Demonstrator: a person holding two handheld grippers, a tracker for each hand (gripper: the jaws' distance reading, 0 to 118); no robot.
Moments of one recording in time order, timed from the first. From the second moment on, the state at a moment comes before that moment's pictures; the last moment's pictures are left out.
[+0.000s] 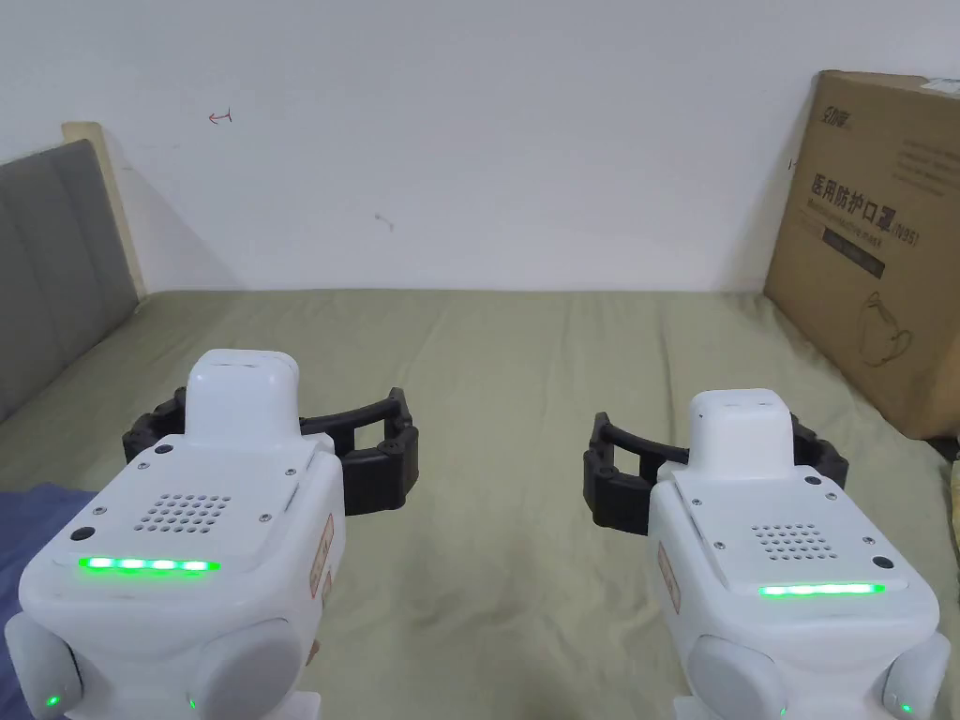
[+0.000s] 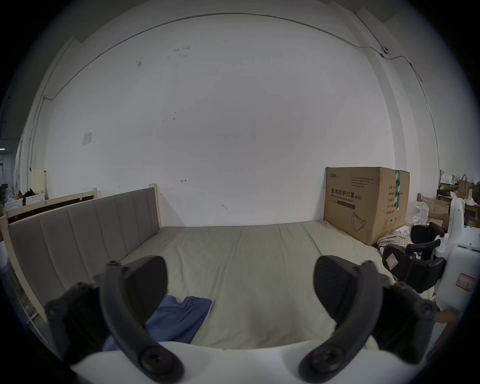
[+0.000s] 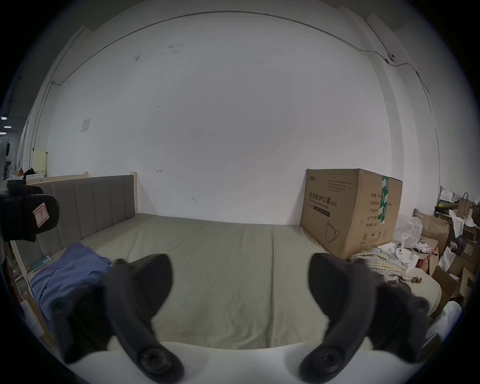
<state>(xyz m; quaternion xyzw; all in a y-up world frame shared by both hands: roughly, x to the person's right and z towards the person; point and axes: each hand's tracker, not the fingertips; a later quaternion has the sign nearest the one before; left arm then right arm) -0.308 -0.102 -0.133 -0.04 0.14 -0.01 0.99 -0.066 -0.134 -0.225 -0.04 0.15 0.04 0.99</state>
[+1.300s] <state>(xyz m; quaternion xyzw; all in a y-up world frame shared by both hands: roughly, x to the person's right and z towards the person) -0.436 -0.109 -0.019 -0.09 0.38 0.02 0.92 -0.253 -0.147 -0.212 -0.09 0.38 0.05 0.92</state>
